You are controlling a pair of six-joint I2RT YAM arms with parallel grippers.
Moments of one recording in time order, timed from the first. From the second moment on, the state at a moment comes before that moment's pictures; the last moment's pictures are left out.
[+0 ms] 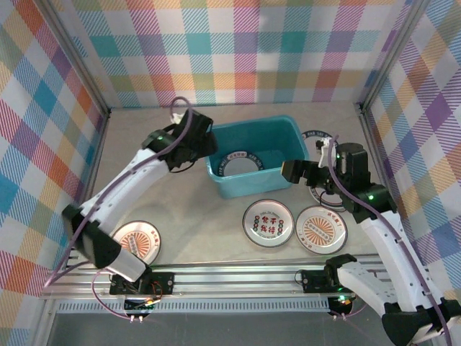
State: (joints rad) left arm -0.62 1.48 1.58 -0.96 -0.34 -0.76; right arm 0.29 0.87 1.00 -0.70 -0.36 0.44
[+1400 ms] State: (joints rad) left arm -0.38 1.22 0.84 -1.25 -0.25 -0.92; right arm 0.57 0.96 0.83 -0.53 -0.42 0.57
